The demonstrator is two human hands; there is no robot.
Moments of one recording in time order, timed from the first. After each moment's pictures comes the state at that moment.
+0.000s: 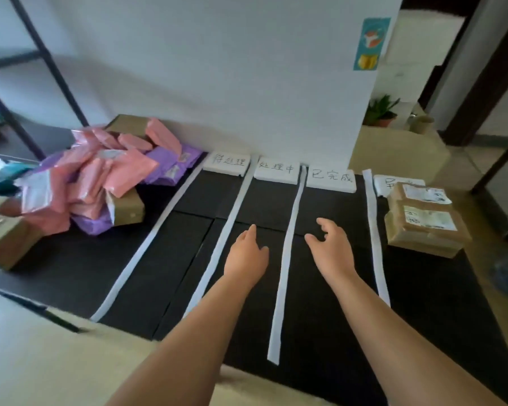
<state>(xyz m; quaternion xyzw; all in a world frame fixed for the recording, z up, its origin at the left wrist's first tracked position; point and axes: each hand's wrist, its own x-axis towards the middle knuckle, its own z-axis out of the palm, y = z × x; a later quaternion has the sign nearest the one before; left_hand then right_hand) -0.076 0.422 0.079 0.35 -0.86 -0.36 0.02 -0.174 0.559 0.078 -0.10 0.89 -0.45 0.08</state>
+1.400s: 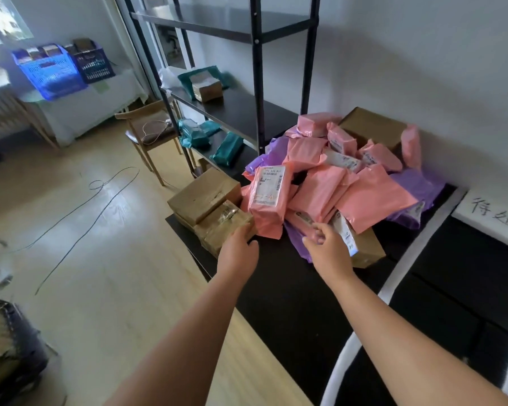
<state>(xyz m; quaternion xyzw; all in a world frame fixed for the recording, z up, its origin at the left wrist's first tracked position) 0.210 -0.110 0.060 0.60 -0.69 -0.36 0.19 0.042 -0.035 0.044 -0.35 0.78 -0.43 0.29</state>
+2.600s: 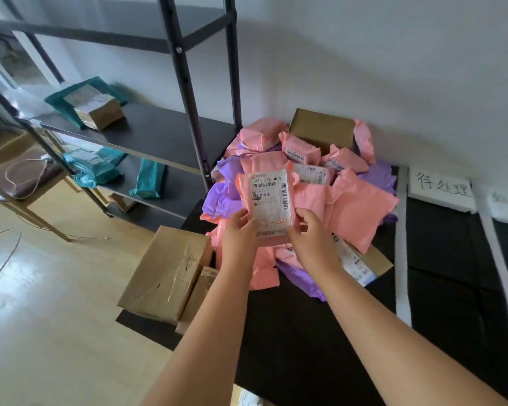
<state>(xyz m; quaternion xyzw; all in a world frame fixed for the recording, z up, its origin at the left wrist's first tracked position) 0.137 -0.290 0.083 0.45 -0.53 -0.68 0.24 0.046 -0.194 0.063 -0.23 0.84 -0.46 0.16</state>
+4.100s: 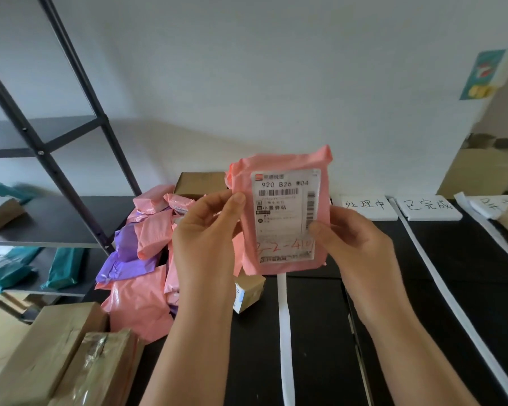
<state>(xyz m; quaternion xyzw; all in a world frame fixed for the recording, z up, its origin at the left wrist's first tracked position) 0.082 -0.022 0.248 0.18 -0.59 -0.70 0.36 0.013 0.140 0.212 -0.20 0.70 -0.69 -0.01</state>
